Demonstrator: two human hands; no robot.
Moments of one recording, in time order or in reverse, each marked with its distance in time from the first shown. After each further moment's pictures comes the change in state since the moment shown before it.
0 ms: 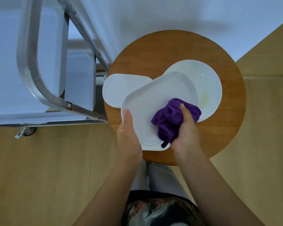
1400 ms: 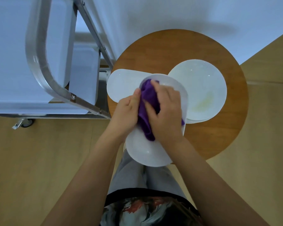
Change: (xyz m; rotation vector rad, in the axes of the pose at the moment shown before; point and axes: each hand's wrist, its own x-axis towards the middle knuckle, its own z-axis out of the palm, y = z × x) left_hand 0.023 0.050 -0.010 0.569 -0.238 0.241; right_hand -0.011 0.021 0.038 -1.170 -0.204 -1.399
